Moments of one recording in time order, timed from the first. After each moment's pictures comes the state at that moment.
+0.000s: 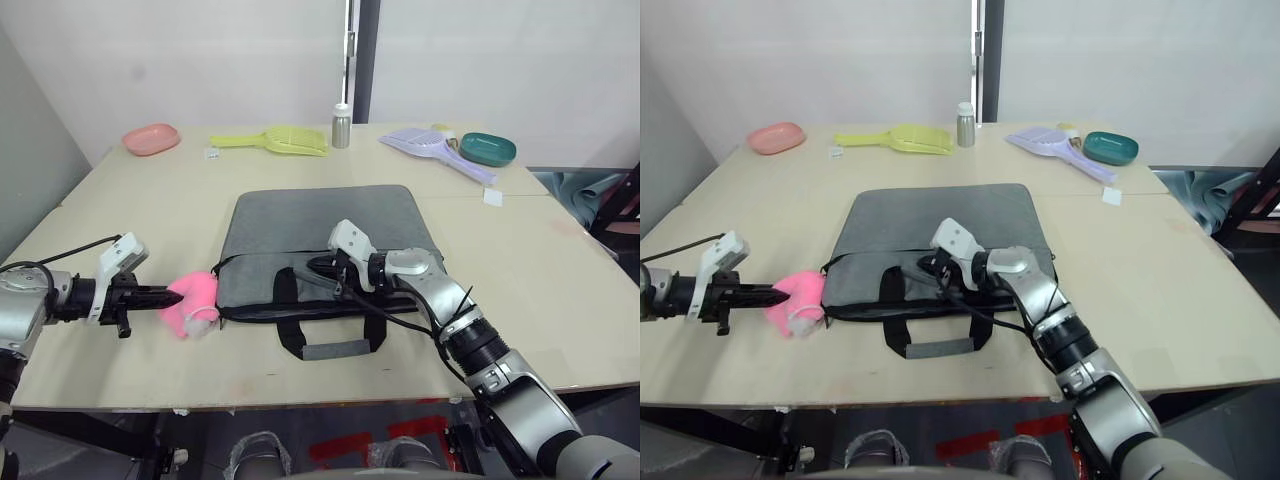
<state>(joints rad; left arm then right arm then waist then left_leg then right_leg) -0.30 1.02 0.10 0.37 -0.35 0.46 -1.33 -0.61 -0.21 0.35 0.22 0.07 0.34 0.83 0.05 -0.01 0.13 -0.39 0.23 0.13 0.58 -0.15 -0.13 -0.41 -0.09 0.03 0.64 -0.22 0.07</state>
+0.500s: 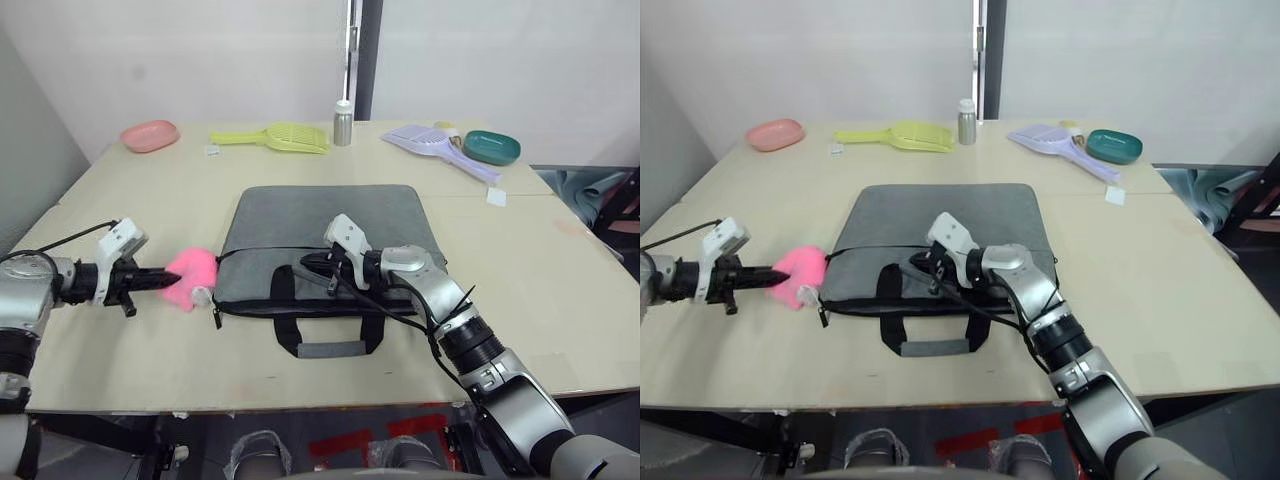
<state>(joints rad) -0.35 1.05 0.10 0.45 -0.32 0.50 -1.37 -0.62 -0.18 0.34 0.20 0.10 0.39 0.84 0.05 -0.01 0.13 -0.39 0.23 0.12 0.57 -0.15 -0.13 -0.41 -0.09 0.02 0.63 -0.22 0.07</state>
